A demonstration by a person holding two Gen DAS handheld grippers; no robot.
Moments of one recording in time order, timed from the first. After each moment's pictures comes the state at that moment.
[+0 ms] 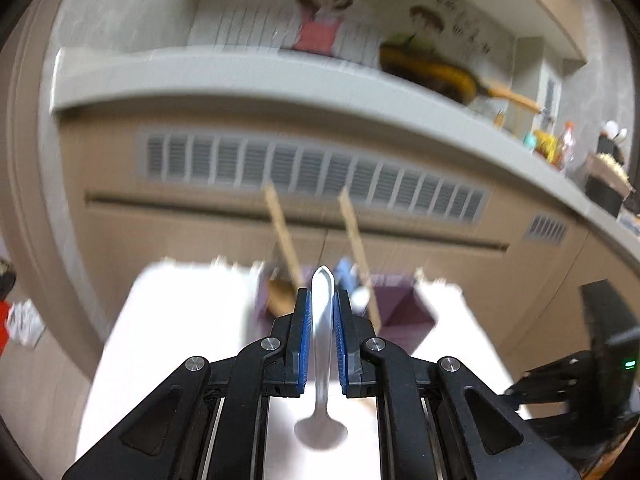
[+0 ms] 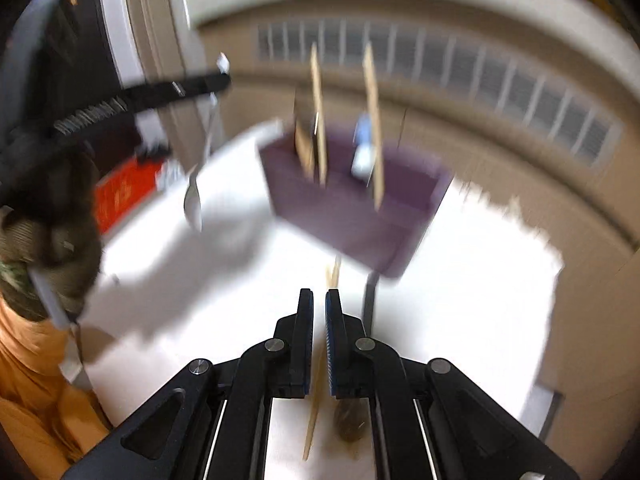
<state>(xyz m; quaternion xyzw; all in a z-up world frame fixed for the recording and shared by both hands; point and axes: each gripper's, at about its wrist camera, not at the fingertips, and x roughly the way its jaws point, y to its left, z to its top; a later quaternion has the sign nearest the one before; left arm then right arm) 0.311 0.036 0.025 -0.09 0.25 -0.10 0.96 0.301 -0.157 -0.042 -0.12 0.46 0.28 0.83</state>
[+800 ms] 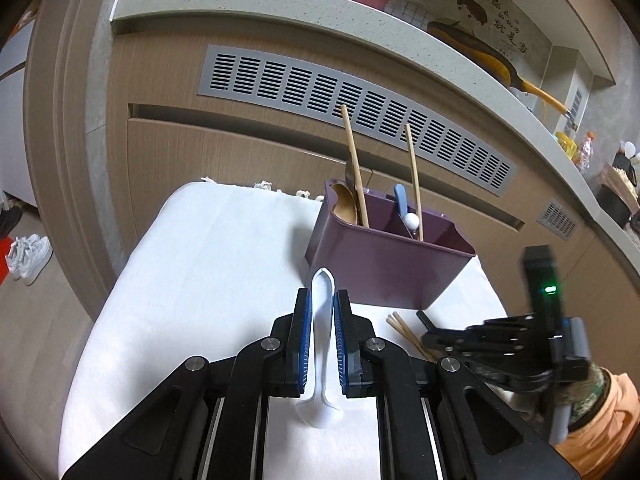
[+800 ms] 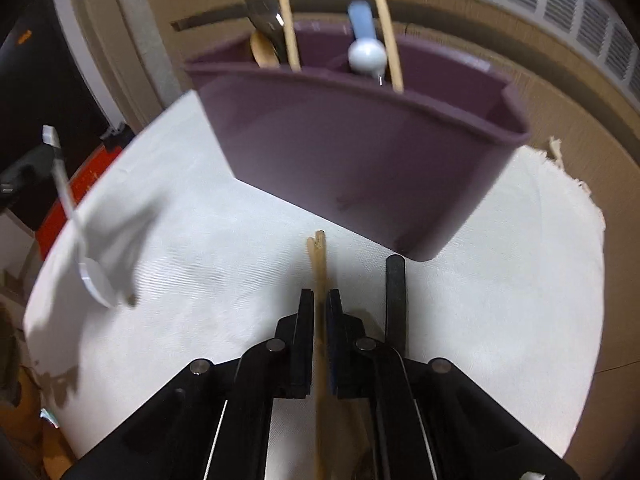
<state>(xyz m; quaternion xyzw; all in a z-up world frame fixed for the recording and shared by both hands) 0.261 0.081 -0.029 -0.15 0.30 -0.08 0.94 0.334 -0.144 -0.081 -0.10 0.48 0.23 0.84</state>
